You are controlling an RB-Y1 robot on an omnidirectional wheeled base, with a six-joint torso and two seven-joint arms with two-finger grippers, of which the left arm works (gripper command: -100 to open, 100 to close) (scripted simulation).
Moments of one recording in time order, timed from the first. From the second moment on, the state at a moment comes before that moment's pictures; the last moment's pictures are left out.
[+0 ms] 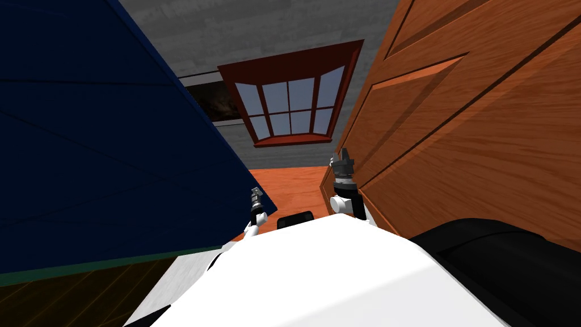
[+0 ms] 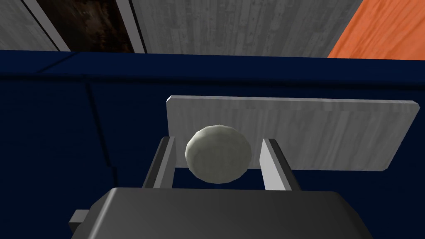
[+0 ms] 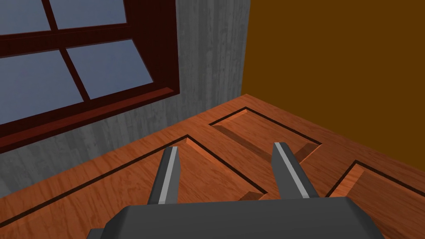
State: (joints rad) arm -0.17 0.12 0.08 -0.57 0.36 -0.85 -0.14
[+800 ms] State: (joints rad) arm -0.17 0.12 0.09 -0.53 0.35 -0.86 -0.12
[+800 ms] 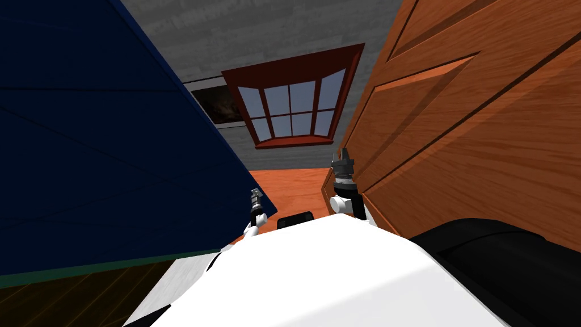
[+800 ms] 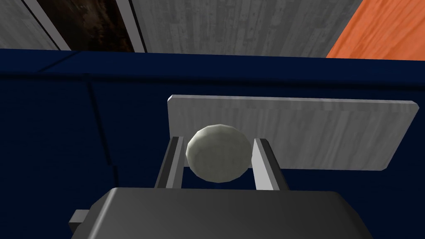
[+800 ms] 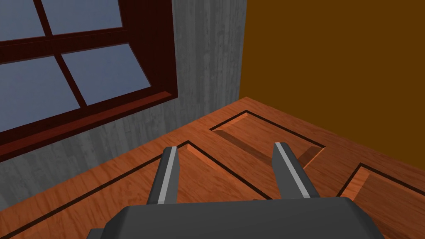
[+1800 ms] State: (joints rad) arm -0.16 0.16 0.13 -0.52 0.33 -0.87 -0.07
